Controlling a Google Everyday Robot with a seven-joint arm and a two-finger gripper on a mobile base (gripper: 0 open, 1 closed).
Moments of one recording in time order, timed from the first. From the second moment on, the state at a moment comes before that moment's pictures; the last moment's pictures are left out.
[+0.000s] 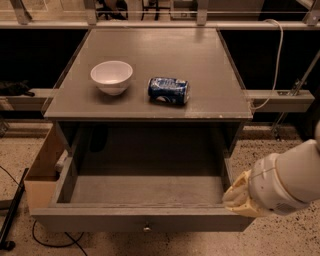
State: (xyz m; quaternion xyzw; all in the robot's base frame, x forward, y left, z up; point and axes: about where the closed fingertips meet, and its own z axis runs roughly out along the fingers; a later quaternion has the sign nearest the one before) arm 0.345 -0.157 0.789 -0.62 0.75 0.11 0.20
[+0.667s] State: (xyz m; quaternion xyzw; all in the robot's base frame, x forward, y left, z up) arm 0.347 -0.157 0.782 -0.62 0.75 0.10 0.19
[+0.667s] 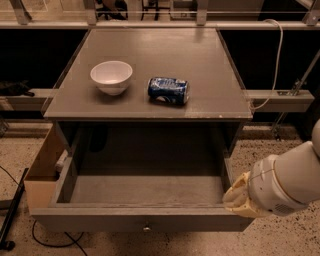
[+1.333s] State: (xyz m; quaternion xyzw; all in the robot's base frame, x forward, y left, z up) arm 0.294 -0.149 0.720 -0.55 0.78 0.19 0.24
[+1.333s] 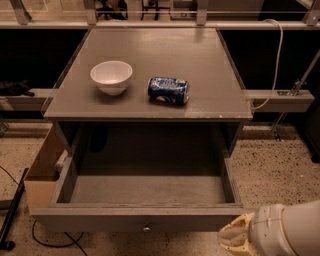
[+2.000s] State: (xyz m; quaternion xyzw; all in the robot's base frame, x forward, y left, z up) arm 0.297 -0.111 0.683 -0.54 0.77 0.22 0.27
